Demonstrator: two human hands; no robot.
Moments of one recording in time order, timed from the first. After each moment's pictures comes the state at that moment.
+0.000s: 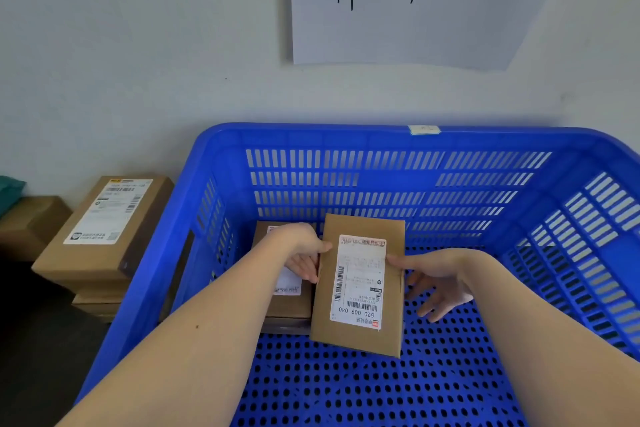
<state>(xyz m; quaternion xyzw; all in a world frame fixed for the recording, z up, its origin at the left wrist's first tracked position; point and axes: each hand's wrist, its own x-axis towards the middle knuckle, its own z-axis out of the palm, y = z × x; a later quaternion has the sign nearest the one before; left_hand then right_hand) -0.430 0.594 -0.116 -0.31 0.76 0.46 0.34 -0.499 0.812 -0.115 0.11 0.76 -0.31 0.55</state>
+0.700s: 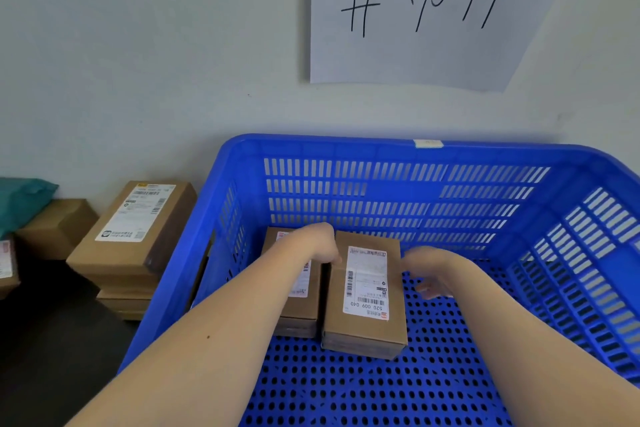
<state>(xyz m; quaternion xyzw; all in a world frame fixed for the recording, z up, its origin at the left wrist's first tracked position) -0.415 0.609 -0.088 -0.17 0.93 0.23 0.25 -0.476 0.785 -0.101 0.03 0.87 -0.29 0.40</state>
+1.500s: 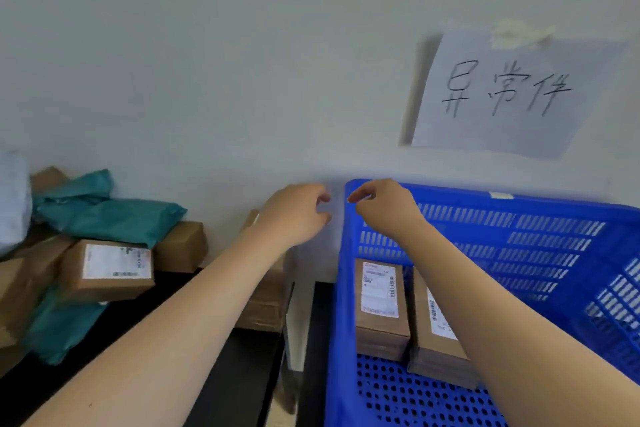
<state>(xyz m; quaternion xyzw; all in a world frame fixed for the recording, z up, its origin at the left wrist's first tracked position) -0.232 0.482 0.038 -0.16 0.96 0.18 -0.12 -0.310 0.611 0.048 -0.26 0.89 -0.36 0.06</state>
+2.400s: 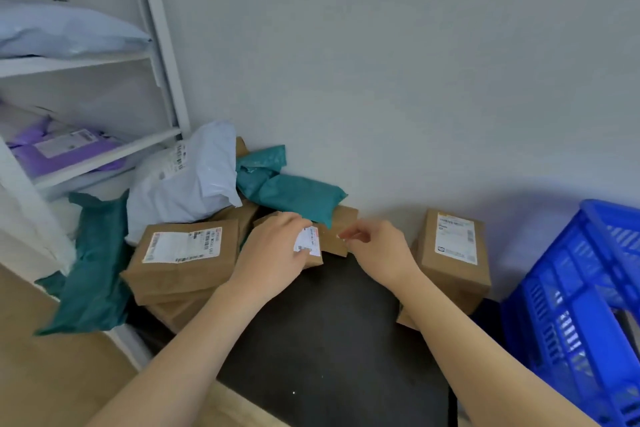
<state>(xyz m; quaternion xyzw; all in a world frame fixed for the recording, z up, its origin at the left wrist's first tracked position) 0.034 0.217 -0.039 -0.29 0.93 0.14 -0.16 -0.099 0.328 -0.028 -0.39 0.84 -0.34 0.15</state>
